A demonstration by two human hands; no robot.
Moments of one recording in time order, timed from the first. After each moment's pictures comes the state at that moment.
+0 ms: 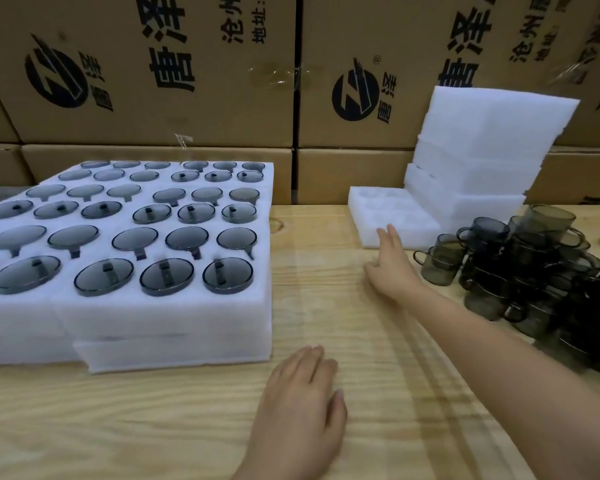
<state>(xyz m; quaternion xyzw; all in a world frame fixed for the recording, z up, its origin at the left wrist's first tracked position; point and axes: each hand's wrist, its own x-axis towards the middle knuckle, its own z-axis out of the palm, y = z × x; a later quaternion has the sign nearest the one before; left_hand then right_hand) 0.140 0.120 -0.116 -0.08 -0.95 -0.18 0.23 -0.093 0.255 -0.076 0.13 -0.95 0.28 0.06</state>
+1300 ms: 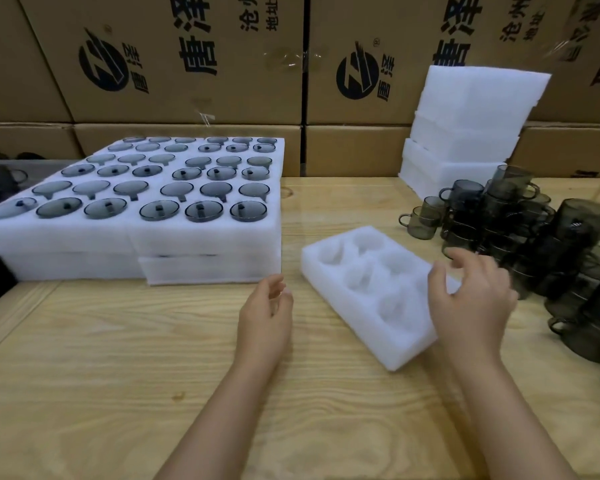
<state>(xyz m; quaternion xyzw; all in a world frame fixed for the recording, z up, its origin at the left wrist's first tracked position) 0.188 0.113 -0.104 0.17 -0.78 -0.55 0.25 0.132 0.330 -0.062 -0.01 -0.86 0.36 0.36</state>
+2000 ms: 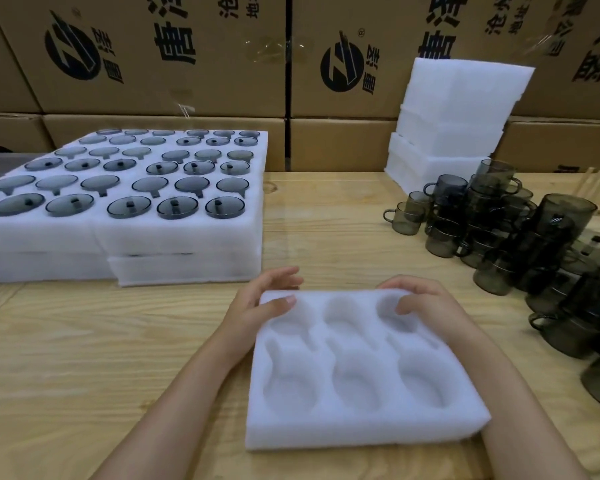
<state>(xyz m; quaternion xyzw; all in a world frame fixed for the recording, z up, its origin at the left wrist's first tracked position) 0.179 0.099 -0.095 -0.03 -0.68 -0.73 0.07 0.112 0.354 -0.063 0.07 -0.72 0.66 -0.18</state>
